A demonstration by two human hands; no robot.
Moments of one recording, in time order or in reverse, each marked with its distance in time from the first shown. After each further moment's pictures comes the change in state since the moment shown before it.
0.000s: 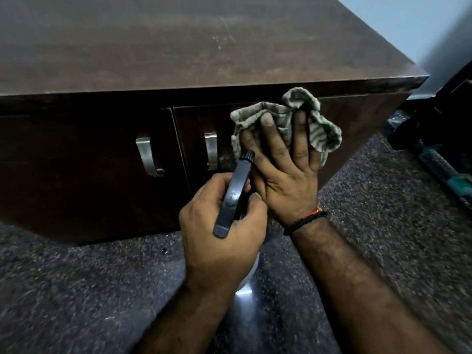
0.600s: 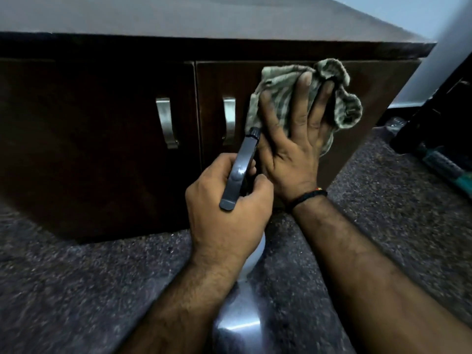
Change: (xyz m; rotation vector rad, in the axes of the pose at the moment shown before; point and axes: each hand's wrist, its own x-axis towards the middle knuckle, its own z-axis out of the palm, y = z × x) left_hand -0.005 -0.032 -0.007 -0.024 0.047 0.069; right_hand 0.007 -0.018 0.013 0.100 0.051 0.193
